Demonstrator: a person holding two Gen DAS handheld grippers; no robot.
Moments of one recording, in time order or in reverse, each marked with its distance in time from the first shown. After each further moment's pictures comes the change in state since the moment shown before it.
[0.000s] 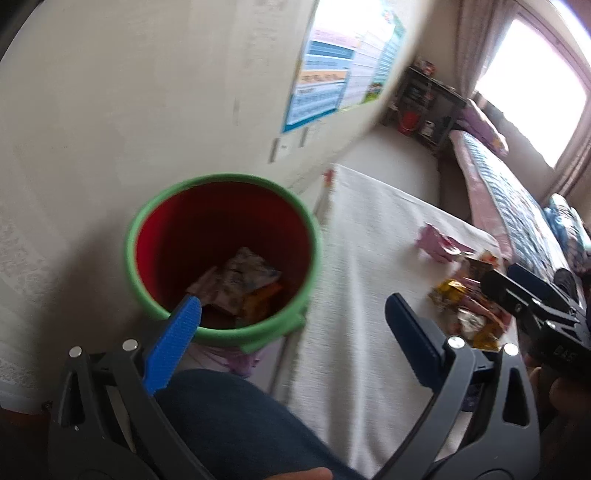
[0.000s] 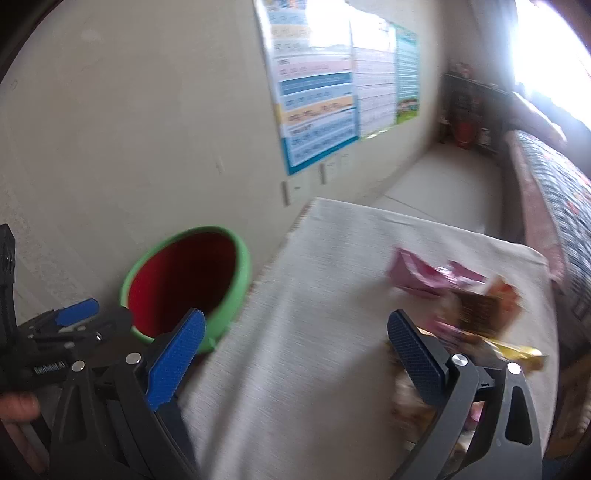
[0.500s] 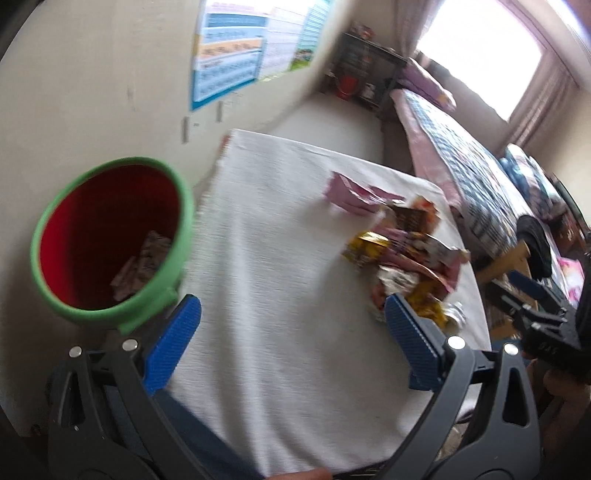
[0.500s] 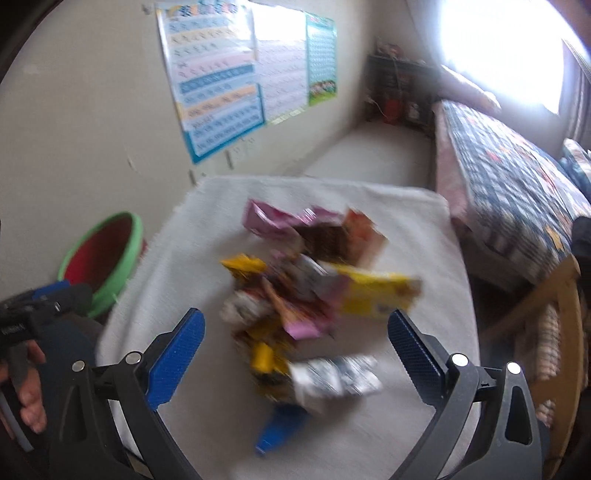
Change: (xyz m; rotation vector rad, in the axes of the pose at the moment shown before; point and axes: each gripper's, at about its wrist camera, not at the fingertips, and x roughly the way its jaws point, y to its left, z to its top) left arm 0.030 -0.107 -0.029 0.157 0.099 -0.168; right arm -0.060 -0.124 -0.074 0.127 0.046 -0.216
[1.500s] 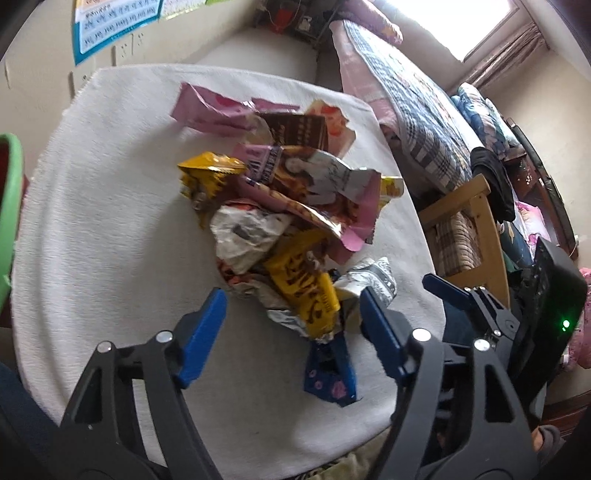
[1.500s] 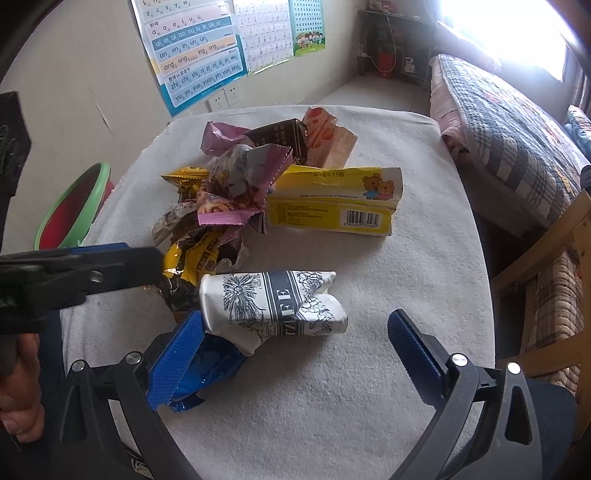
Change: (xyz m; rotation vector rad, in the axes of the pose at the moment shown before) left arm 0.097 -0.115 -0.018 0.078 0.274 -0.220; right arm 0.047 -0.043 -0.054 0.033 0.154 0.025
